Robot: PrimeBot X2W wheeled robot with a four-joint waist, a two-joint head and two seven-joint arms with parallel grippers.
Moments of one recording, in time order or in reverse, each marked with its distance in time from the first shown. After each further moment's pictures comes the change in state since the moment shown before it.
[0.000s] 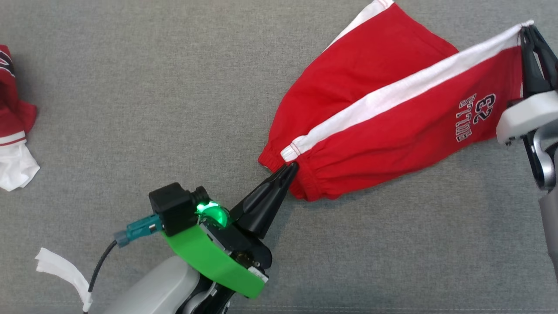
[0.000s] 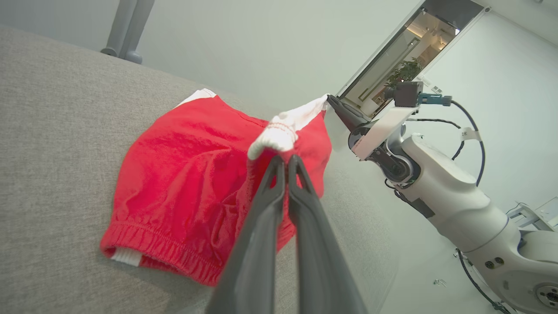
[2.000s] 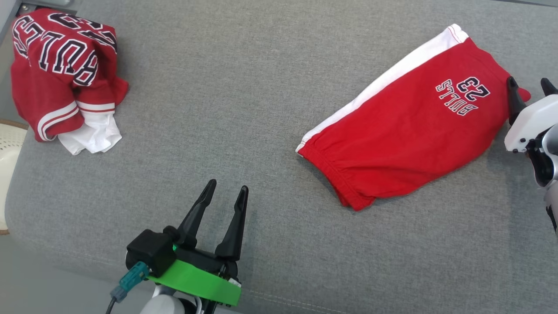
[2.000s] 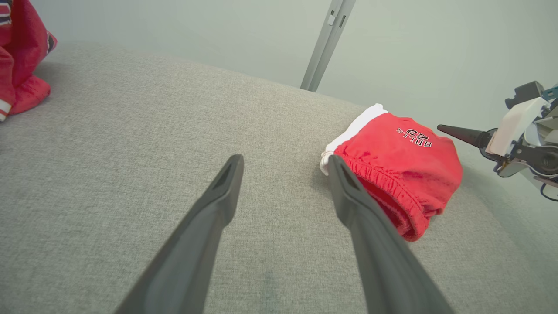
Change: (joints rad) left arm 0.311 -0.249 0.453 0.180 0.509 0.002 0.000; right arm -0.227 -0.072 0.130 0.660 0.430 0.000 -0.006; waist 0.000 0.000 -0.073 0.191
